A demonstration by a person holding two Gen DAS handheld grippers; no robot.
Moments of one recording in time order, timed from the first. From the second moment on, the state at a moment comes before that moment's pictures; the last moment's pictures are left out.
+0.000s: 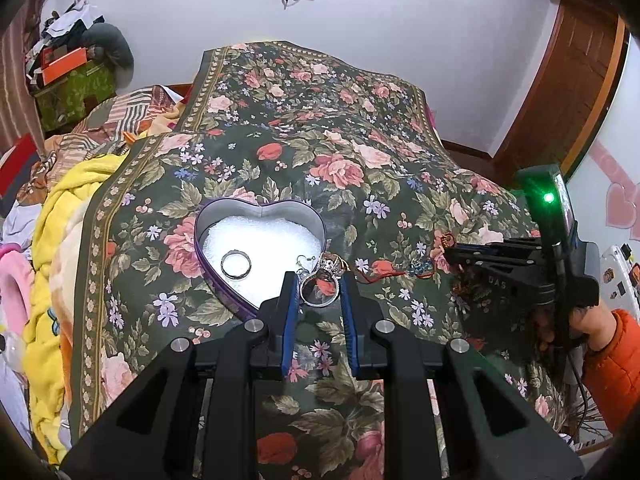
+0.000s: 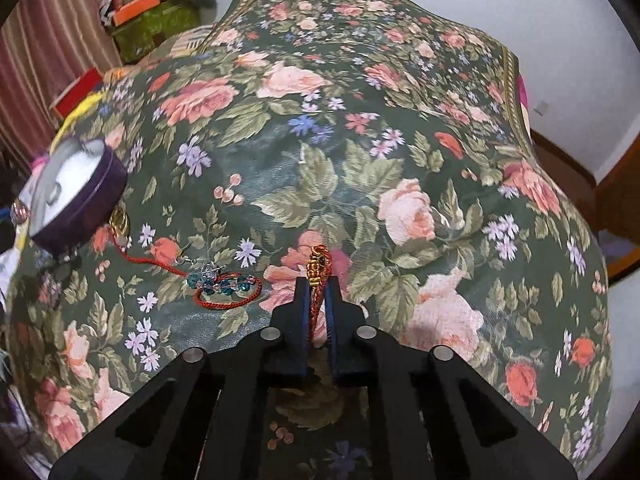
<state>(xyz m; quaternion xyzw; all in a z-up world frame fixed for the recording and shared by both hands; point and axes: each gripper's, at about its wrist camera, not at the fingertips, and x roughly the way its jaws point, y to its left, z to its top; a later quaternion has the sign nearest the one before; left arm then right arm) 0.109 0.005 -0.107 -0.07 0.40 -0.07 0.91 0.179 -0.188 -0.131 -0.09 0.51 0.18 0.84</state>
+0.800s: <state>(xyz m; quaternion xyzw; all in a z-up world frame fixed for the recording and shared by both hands) 0.102 0.030 -0.070 -0.07 0.36 -0.04 0.93 0.156 -0.139 -0.035 -0.03 0.39 0.26 0.88</state>
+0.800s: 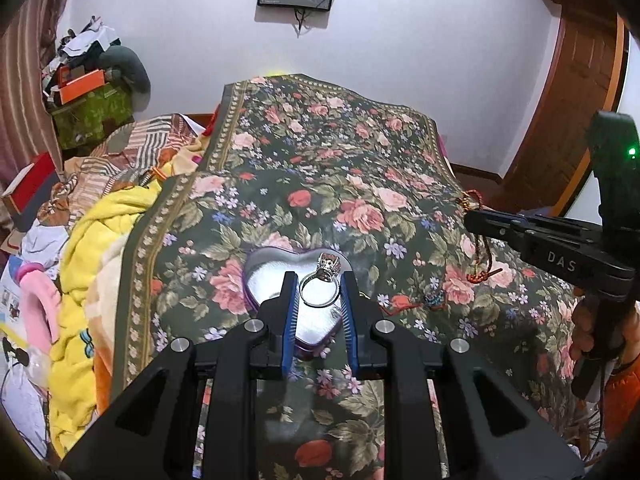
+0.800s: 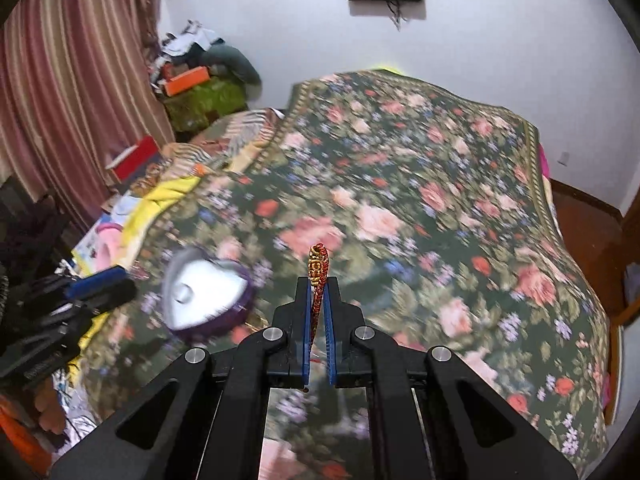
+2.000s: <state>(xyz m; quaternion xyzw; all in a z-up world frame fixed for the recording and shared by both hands) 0.145 0.070 -0.111 -0.09 0.40 -0.04 0.91 0.170 -0.037 -0.093 -0.03 0.44 0.34 0.83</state>
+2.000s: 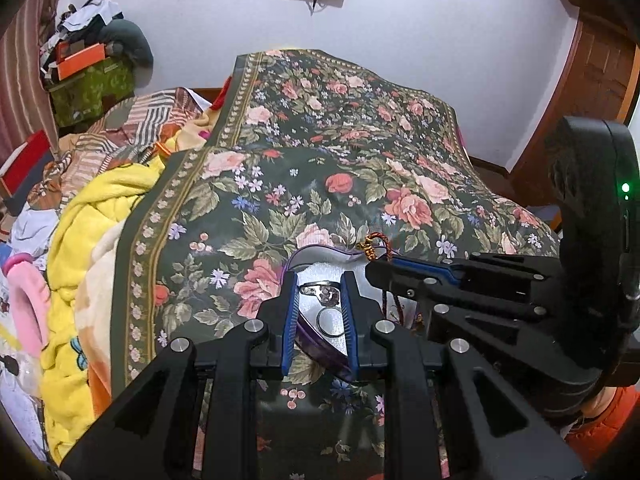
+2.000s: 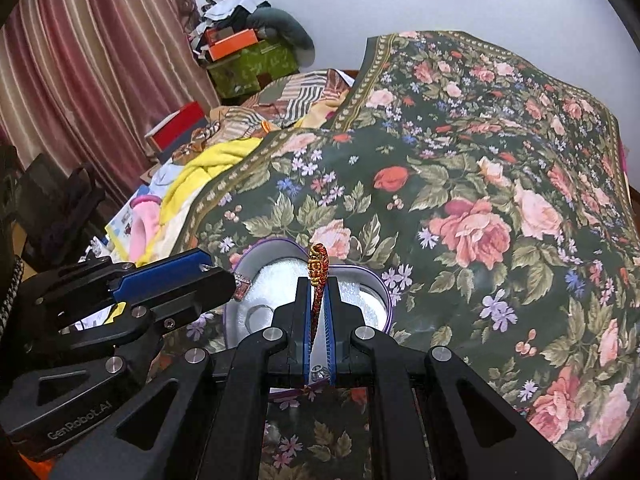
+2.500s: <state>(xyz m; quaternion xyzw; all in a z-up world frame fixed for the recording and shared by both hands) 0.150 0.069 -0.114 -0.09 0.40 -0.05 0.91 0.169 -0.036 -0.100 -0.04 0.45 0.34 0.82</state>
